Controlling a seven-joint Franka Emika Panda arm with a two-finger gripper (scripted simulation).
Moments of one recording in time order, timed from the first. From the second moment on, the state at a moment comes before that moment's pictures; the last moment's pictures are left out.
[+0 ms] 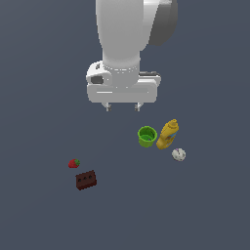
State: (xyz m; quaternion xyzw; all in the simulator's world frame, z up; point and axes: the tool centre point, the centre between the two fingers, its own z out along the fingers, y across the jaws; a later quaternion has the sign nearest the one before) arm -0.008 -0.007 0.307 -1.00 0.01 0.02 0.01
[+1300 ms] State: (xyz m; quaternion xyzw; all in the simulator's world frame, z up) arm 0.021 -0.029 0.300 -1.00 0.09 0.00 0.00
